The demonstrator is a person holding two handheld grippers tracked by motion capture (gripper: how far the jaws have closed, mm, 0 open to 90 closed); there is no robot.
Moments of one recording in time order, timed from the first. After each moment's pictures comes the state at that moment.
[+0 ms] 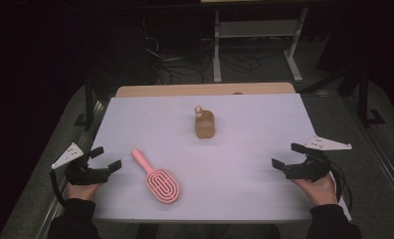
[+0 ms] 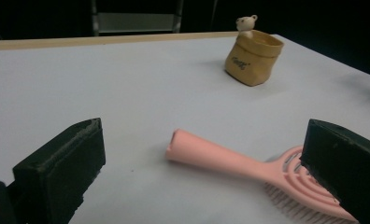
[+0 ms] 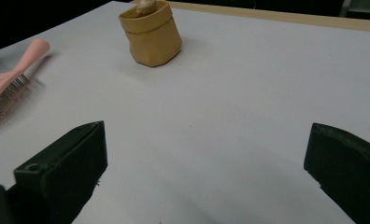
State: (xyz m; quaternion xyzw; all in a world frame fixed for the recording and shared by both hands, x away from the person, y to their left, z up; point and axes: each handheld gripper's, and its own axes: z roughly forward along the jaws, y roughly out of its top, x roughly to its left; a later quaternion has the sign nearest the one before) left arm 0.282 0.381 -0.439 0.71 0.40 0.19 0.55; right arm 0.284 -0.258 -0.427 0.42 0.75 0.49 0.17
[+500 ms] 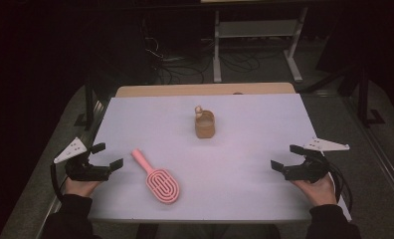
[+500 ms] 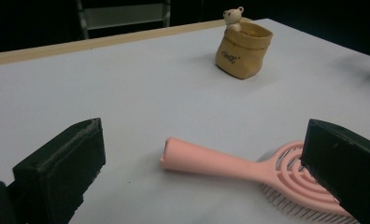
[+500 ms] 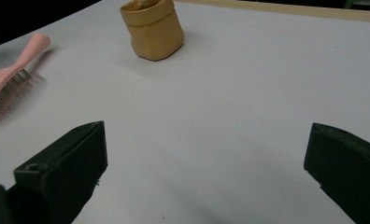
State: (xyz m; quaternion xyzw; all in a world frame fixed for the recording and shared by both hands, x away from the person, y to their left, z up) left arm 0.290 0.376 -0.422 0.74 0.37 0.18 0.53; right arm 0.283 -0.256 -0.430 0.42 0.75 0.48 0.16
